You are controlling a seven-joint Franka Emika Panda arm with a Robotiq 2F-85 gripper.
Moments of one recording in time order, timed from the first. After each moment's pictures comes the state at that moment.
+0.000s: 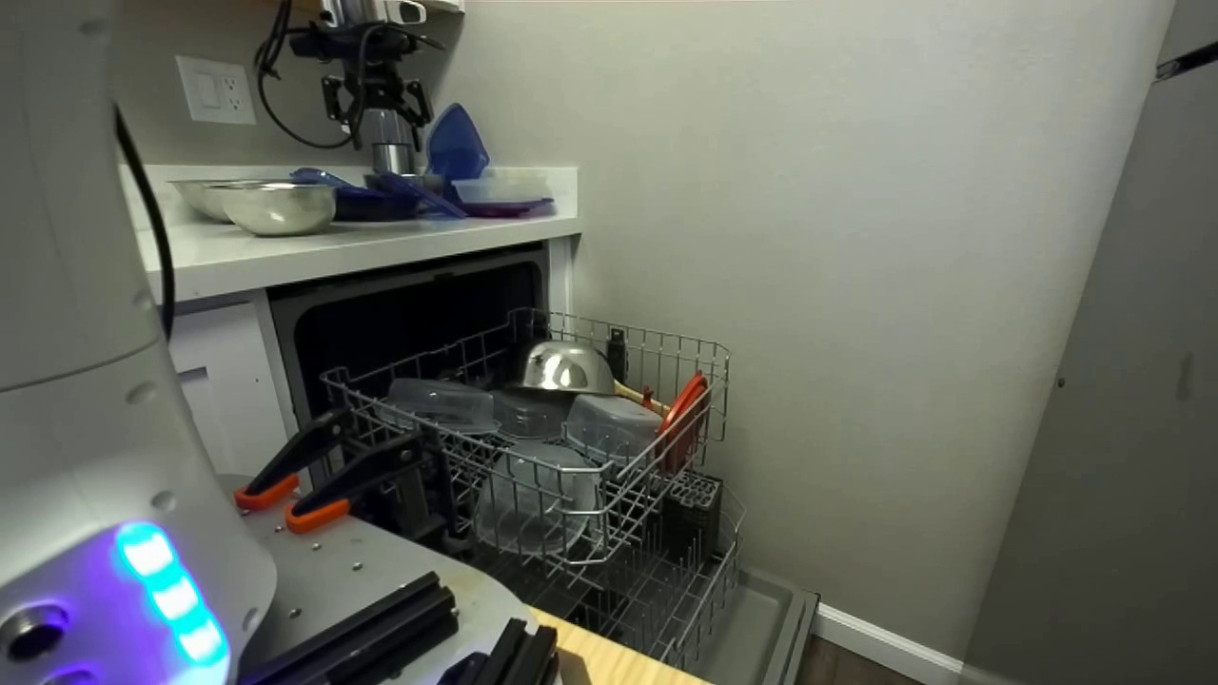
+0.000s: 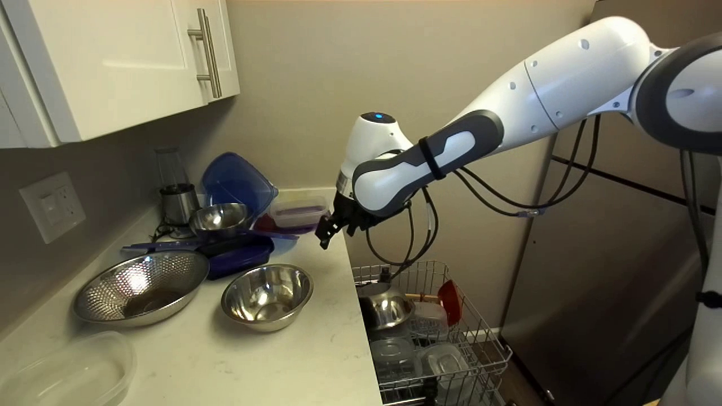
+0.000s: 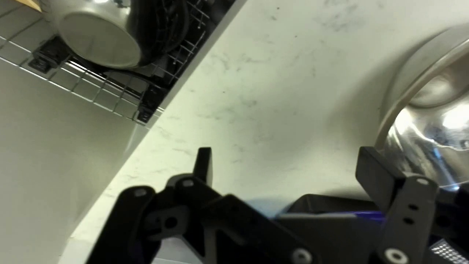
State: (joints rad) arm 0.32 0.23 0.33 -1.96 -0.14 2.56 0.19
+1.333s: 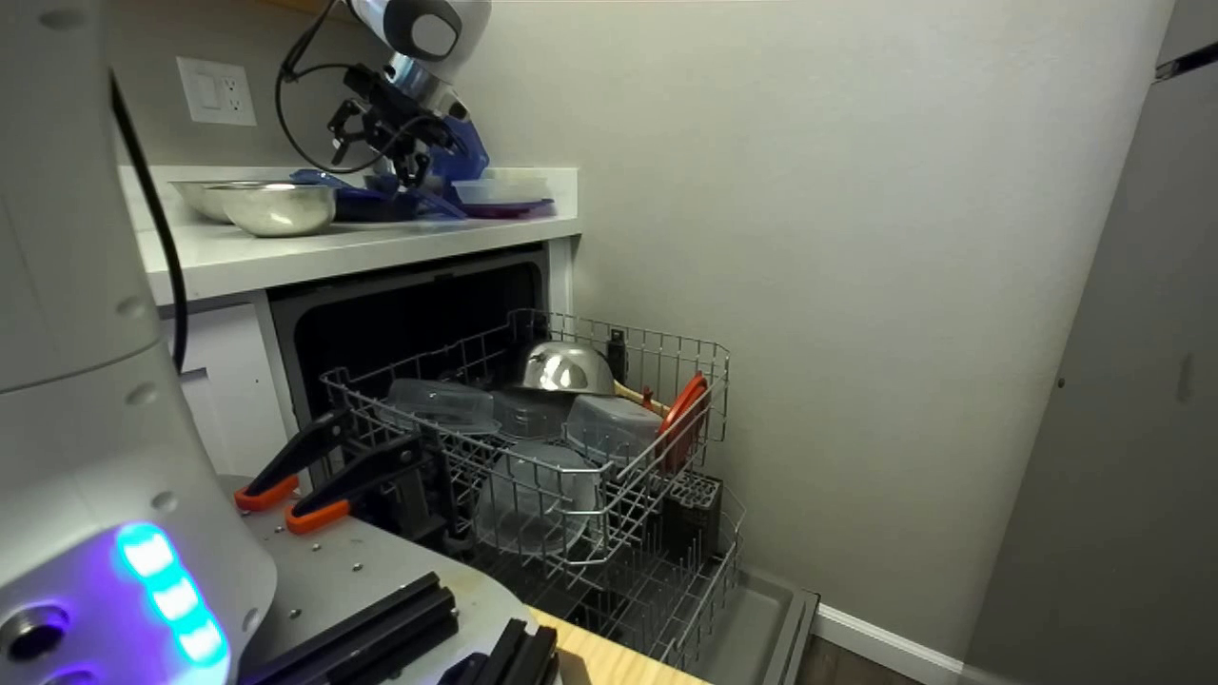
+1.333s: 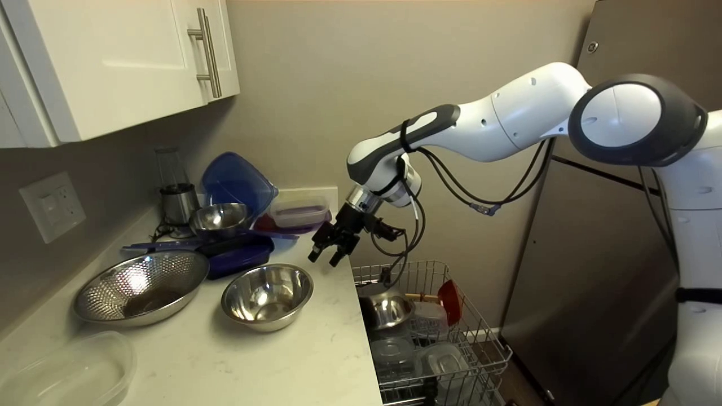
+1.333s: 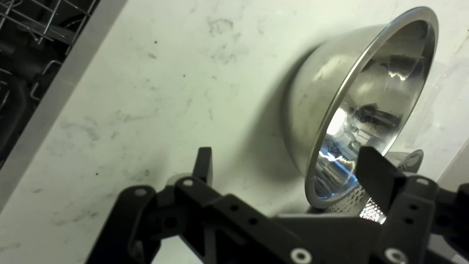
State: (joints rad) arm 0.15 0.47 0.43 -1.79 0.66 2.31 -0.49
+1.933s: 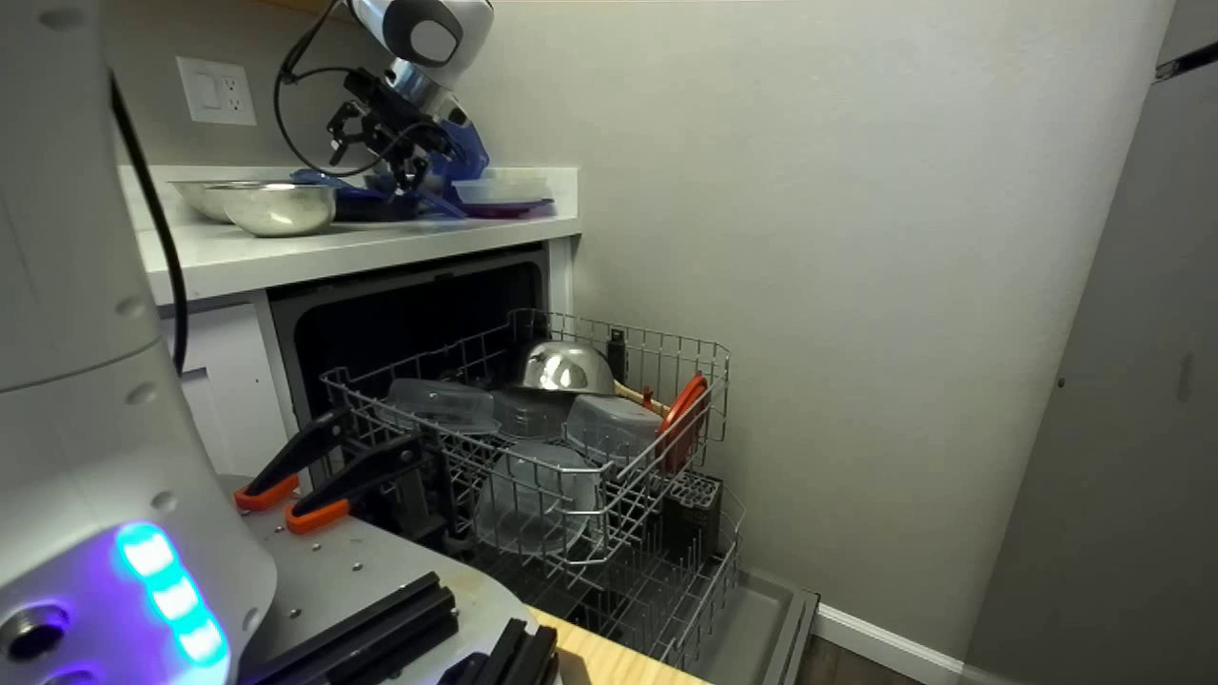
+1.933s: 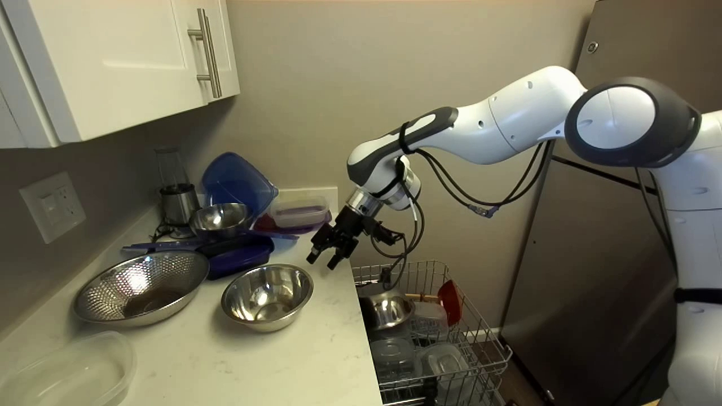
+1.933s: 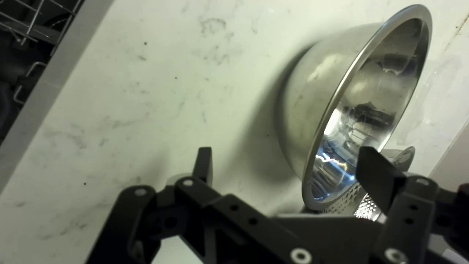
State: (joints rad) arm 0.15 0.48 0.43 -1.78 0.72 2.30 -0.52
